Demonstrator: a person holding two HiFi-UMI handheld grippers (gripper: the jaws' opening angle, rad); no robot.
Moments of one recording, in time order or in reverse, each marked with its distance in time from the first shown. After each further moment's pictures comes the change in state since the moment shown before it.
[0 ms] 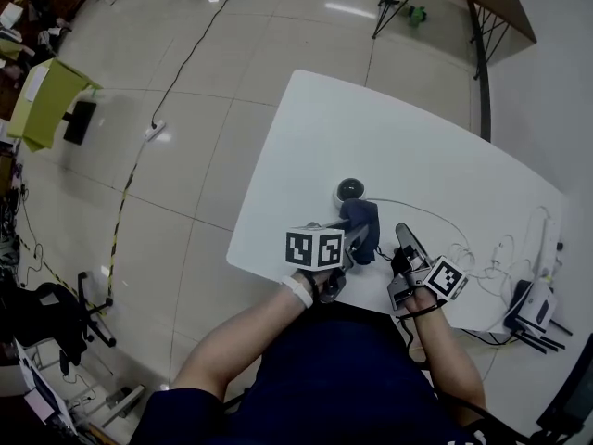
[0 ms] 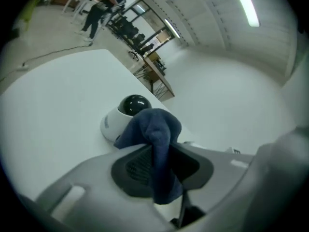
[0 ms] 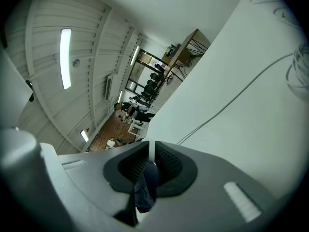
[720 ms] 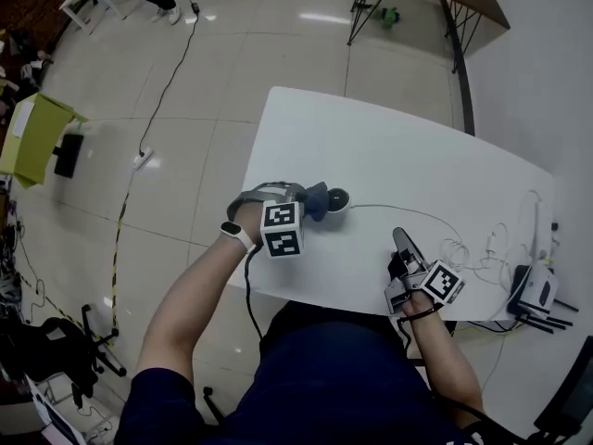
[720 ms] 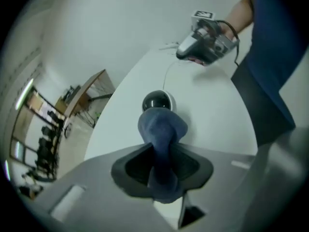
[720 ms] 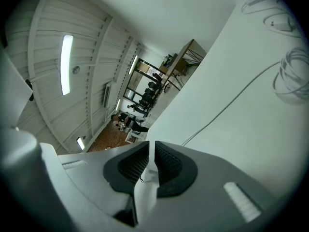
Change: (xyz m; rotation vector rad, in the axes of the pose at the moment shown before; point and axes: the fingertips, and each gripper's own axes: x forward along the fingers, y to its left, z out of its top) left arm -0.036 0.097 0.057 1.641 0.673 0.229; right arm -0.016 0.002 0.010 0.011 -0.106 -0.052
